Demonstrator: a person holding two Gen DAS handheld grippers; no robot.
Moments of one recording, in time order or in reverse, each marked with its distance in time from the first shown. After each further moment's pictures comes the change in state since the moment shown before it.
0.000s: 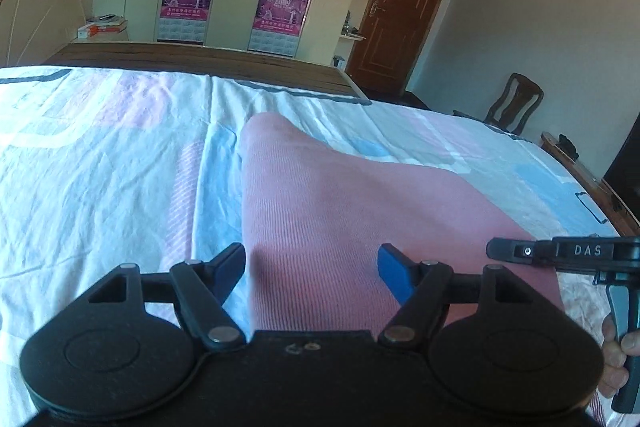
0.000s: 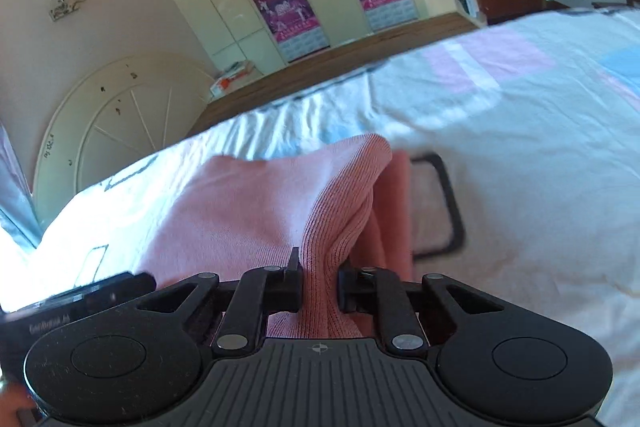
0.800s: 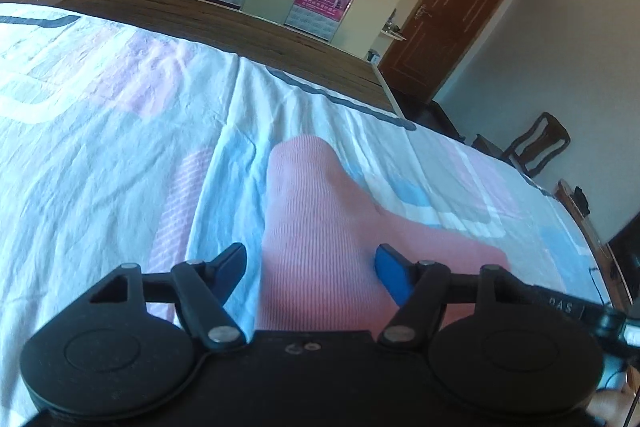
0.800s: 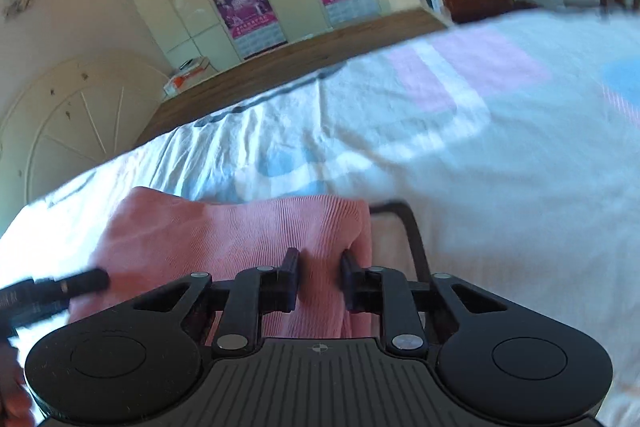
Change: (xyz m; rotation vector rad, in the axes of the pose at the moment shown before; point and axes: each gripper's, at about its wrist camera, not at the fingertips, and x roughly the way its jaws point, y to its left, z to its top) left arm 0.069 0.041 0.059 -0.231 0.040 0.023; right arm 0.065 -0.008 0.055 -0.066 -0.010 -0.145
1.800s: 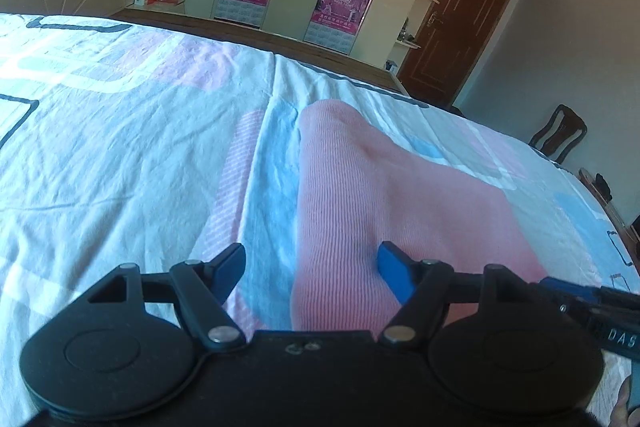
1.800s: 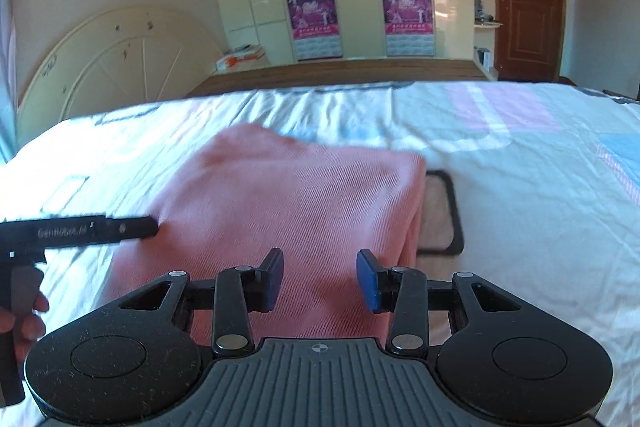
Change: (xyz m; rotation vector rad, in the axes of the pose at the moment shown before) left arm -0.067 0.004 -0.076 0.054 -0.059 0.088; right arm -0.081 0.055 -0.086 -0.239 -0.022 0.043
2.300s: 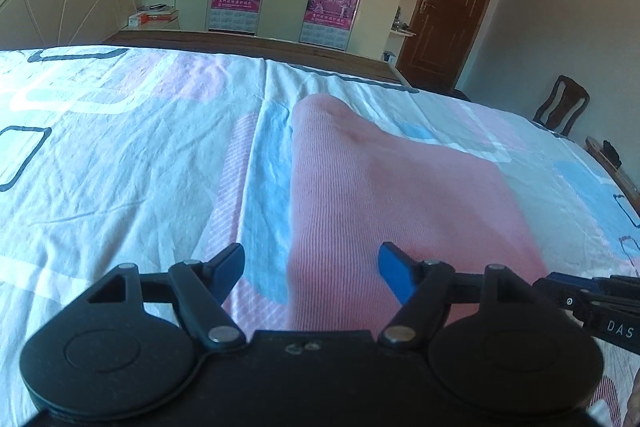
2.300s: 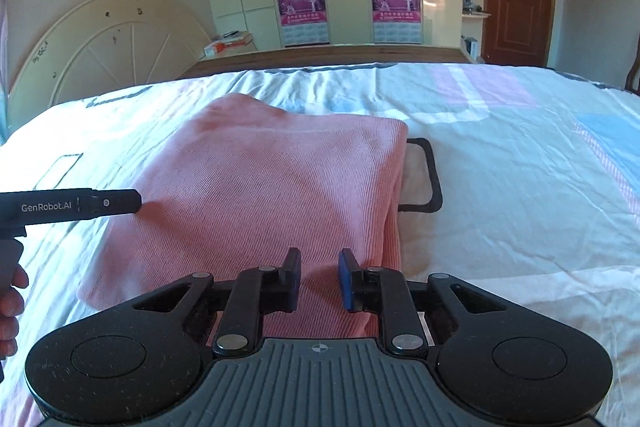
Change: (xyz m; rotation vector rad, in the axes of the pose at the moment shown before) left arm -0.029 -0.022 -0.012 0.128 0.010 0.047; right arm -0.015 0.002 -0.017 -0.004 0.024 -0.048
